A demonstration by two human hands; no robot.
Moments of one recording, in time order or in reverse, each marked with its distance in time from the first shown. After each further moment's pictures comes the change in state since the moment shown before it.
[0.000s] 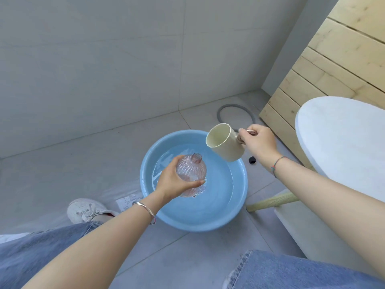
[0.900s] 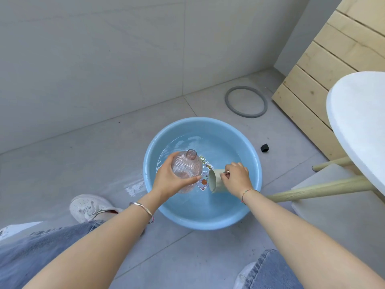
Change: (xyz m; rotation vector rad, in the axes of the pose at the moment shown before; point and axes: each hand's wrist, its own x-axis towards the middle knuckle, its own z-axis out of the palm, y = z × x) left_hand 0.018 -0.042 -0.003 -0.017 0.032 -0.068; right_hand -0.036 0.125 0.121 -0.576 -0.375 -0.052
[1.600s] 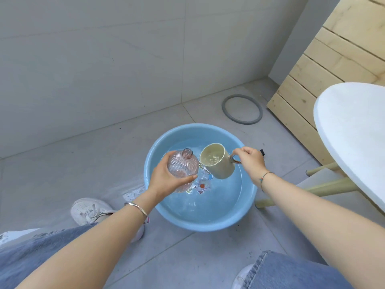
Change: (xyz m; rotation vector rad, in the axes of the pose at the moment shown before) left_hand -0.004 0.013 -0.016 0.006 0.045 0.068; right_hand -0.006 -0.026 -0.092 0.825 0.182 0.326
